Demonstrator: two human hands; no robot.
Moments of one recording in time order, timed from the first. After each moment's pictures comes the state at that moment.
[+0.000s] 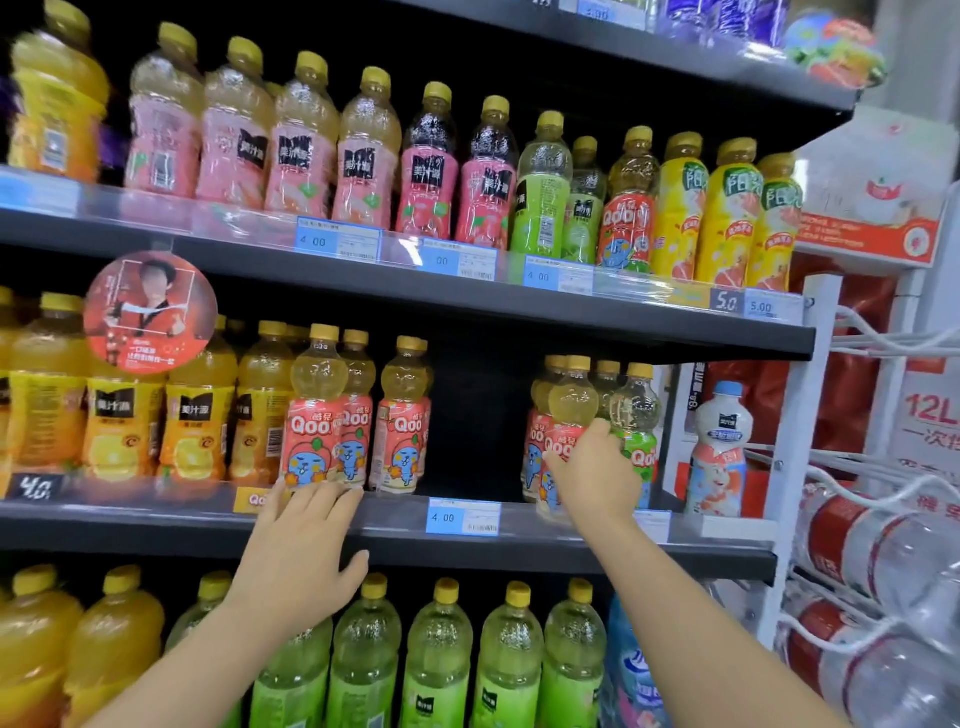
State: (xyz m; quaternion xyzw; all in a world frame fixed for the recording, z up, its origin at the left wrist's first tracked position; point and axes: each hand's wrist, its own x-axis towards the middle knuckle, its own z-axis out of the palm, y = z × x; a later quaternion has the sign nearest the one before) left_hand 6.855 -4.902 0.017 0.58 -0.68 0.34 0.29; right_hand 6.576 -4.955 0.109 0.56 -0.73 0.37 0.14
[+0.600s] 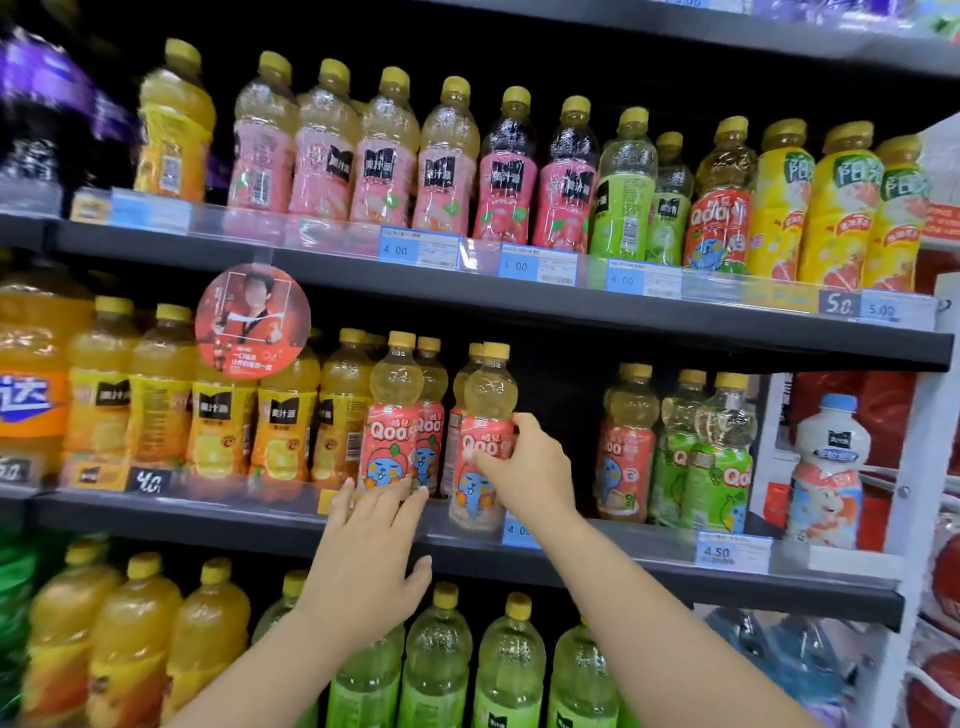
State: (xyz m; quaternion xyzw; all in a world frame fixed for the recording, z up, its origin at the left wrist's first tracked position) left_hand 6.866 -4.894 0.017 0.58 -0.68 0.33 0.29; right_hand 6.702 -4.951 0.108 0.71 -0.52 0.46 -0.06
